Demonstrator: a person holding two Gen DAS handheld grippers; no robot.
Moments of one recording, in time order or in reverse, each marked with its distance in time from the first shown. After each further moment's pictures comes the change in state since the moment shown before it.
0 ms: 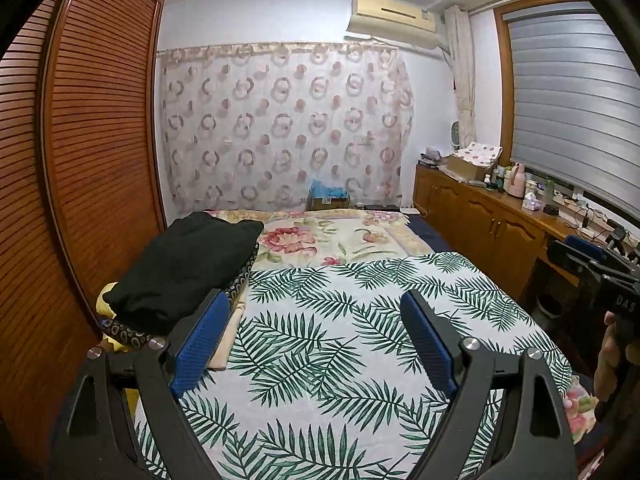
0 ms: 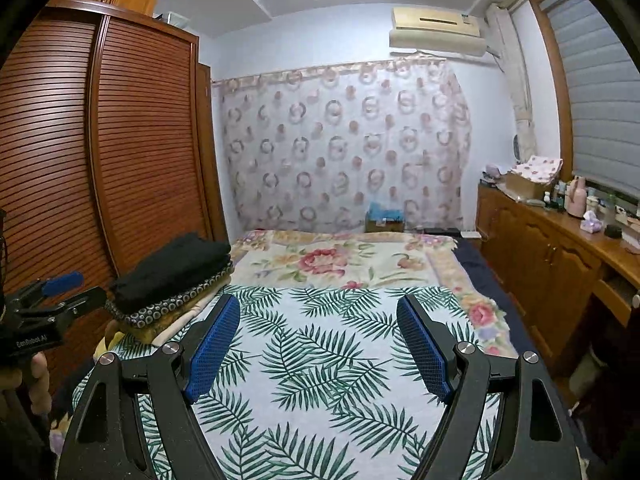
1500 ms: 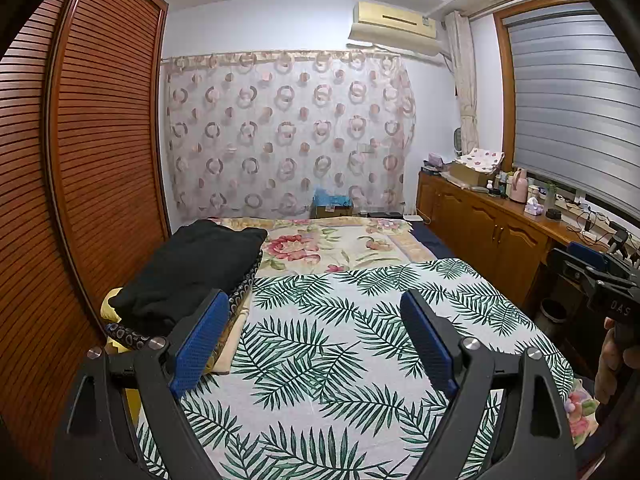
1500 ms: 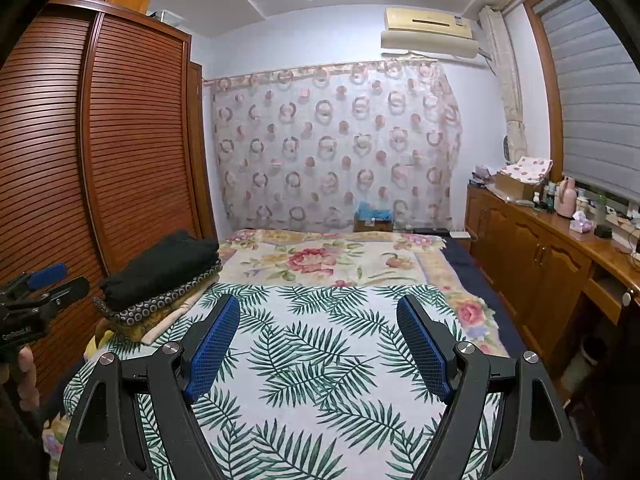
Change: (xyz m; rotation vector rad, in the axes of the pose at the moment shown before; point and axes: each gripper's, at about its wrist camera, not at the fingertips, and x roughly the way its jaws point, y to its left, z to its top) left arm -0.007 0.003 0.007 -0.002 -0.018 0.010; right arm 0.030 -0.027 -0.002 -0.010 0.004 -0.014
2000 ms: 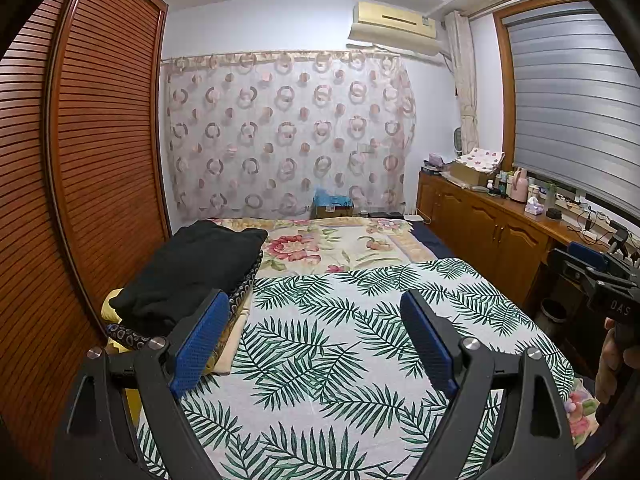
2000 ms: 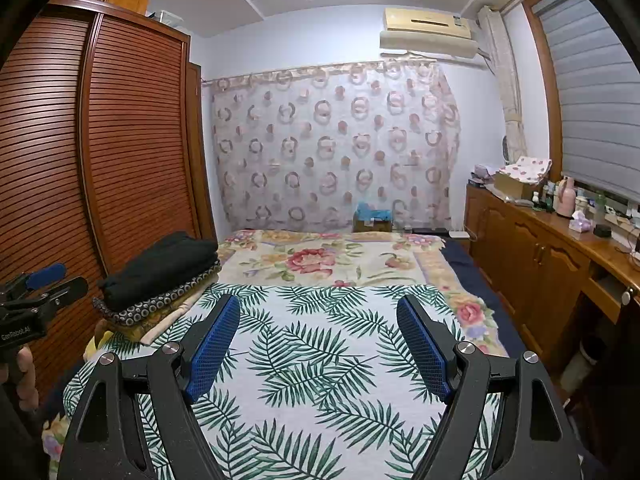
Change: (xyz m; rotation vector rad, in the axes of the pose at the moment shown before) left arm 0.000 0.000 -0.002 0.001 -0.002 0.001; right arm 0.001 -0.005 -0.002 -0.001 0.000 0.003
